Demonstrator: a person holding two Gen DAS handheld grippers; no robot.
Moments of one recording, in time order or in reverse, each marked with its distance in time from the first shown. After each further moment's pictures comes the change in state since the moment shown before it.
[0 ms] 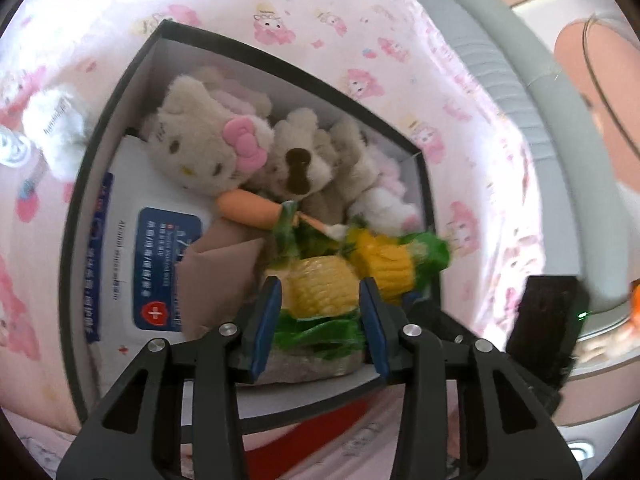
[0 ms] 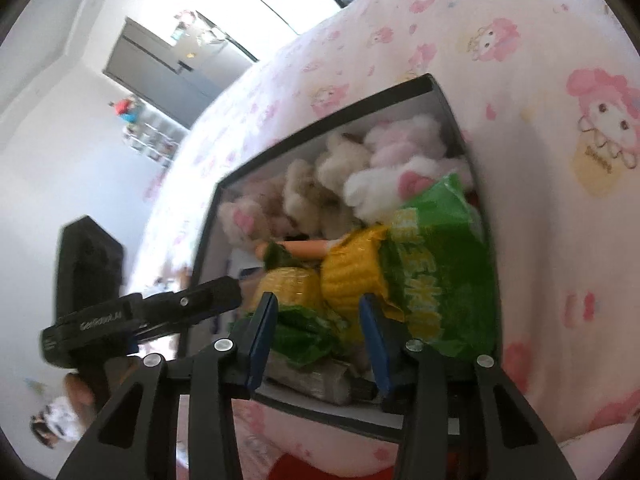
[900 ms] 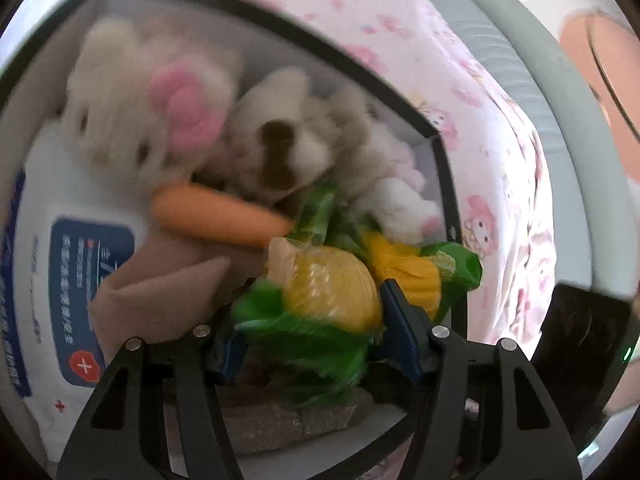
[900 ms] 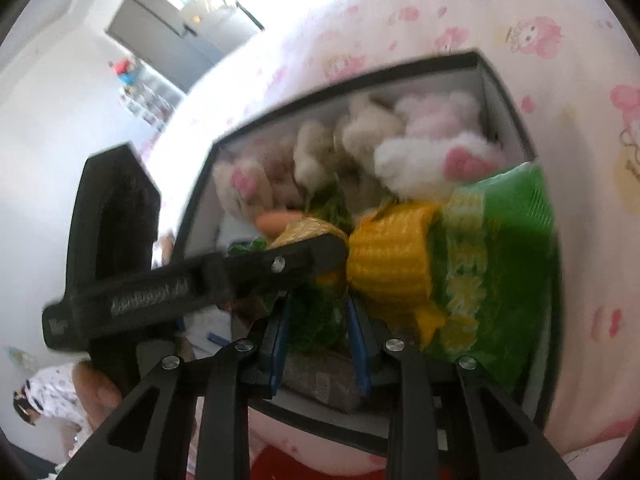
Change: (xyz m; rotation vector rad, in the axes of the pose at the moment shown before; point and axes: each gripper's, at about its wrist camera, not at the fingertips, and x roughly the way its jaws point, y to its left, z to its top) left arm 0.070 -0.003 0.001 -0.012 0.050 -0.012; right arm 0.039 0.018 -0.010 -0.096 0.092 -0.130
